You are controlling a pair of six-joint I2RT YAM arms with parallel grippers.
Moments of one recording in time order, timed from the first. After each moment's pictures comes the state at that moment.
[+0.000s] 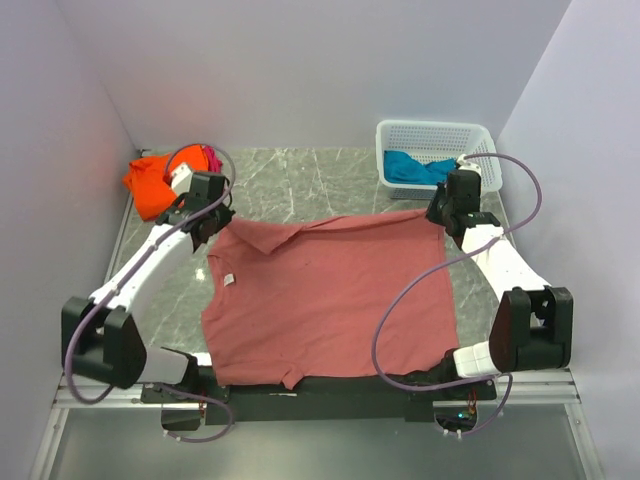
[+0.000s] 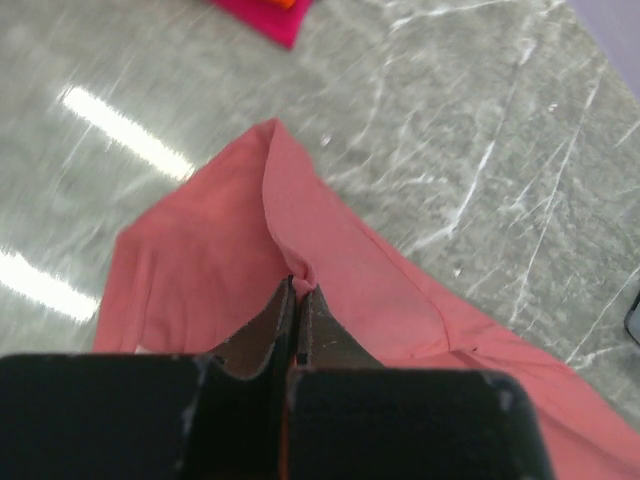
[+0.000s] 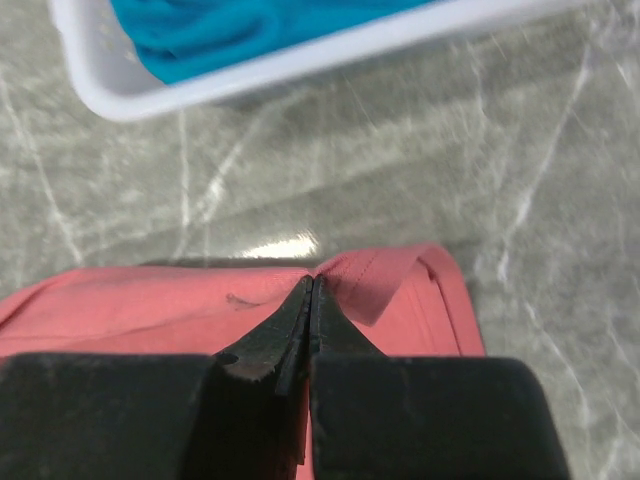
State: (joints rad) left arm -0.27 1.38 1.09 -0.46 -0.37 -0.88; right arm 0.05 1.40 0.99 -0.21 0.11 0.36
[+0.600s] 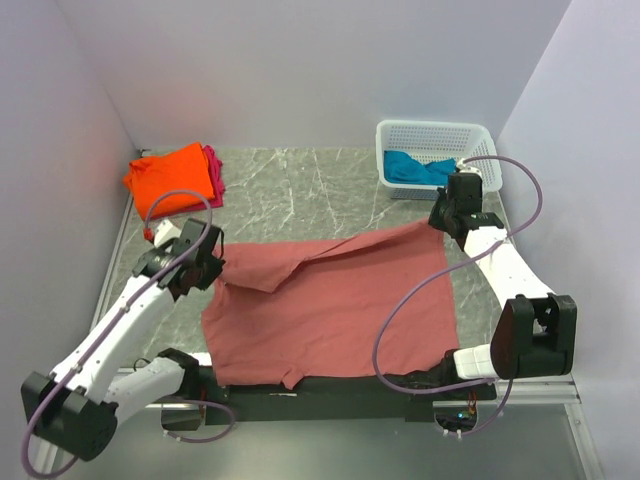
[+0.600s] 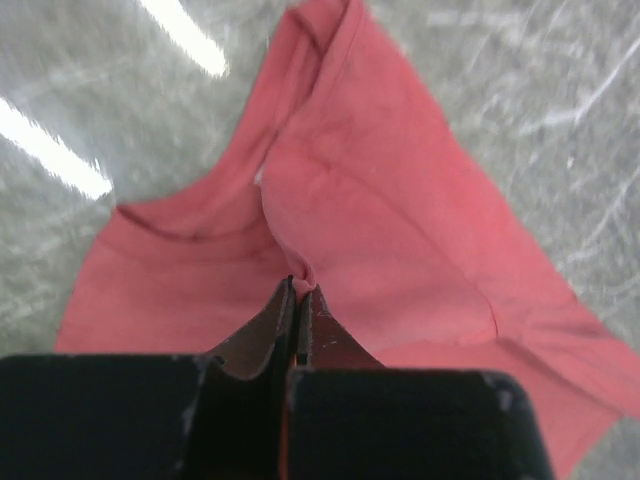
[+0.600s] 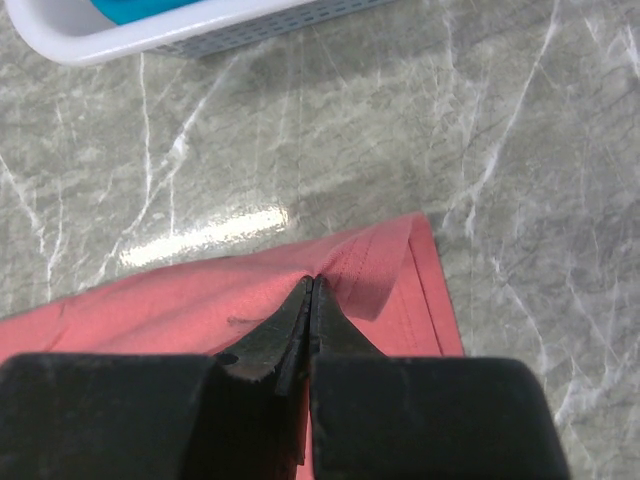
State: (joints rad) left arm -0.39 1.01 0.92 -0.93 -0.40 -1.22; right arm 0.05 1.36 1.00 -0.36 0.13 0.32
